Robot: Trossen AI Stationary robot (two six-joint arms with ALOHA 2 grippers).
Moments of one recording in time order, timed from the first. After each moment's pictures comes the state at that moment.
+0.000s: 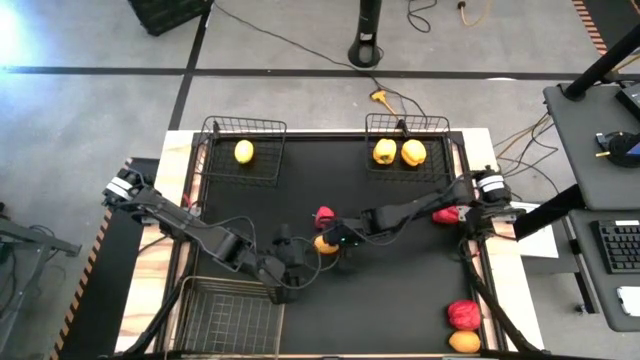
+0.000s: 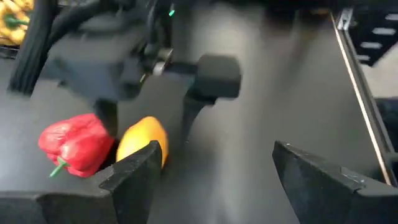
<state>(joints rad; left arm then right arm) -0.48 1.53 1.08 -0.29 -0.46 -0.43 0.14 1.86 1.22 -0.32 0.05 0.13</state>
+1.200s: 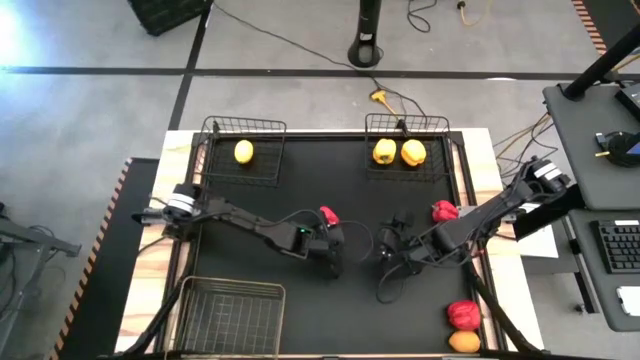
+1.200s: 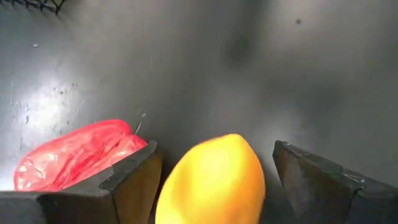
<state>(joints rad) -0.23 2.01 1.37 -0.34 -0.44 -0.37 0.47 1.40 0.78 -0.44 0.62 0.56</state>
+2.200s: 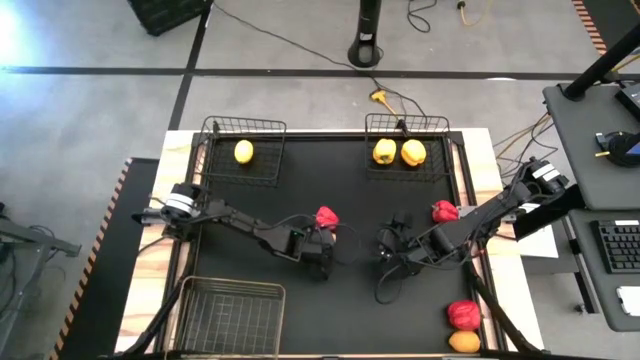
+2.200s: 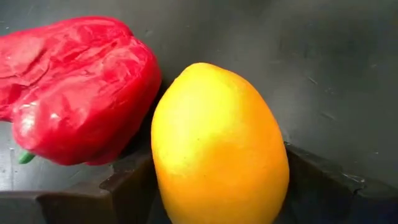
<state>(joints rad) -0.24 1.99 1.23 -0.35 -0.42 -0.47 0.47 1.42 0.78 -0.44 0.62 0.58</state>
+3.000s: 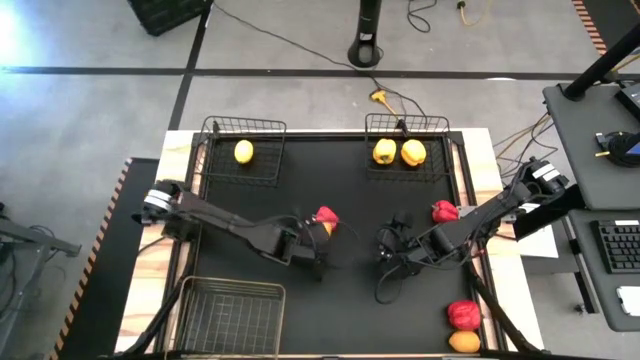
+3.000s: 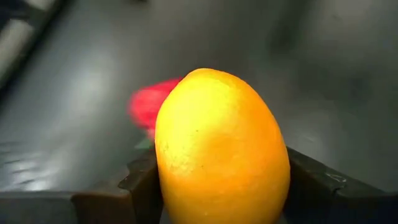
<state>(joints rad) -0.31 1.85 1.40 -0.71 -0.62 -0.58 0.47 1.42 0.78 -0.44 0.63 0.56</state>
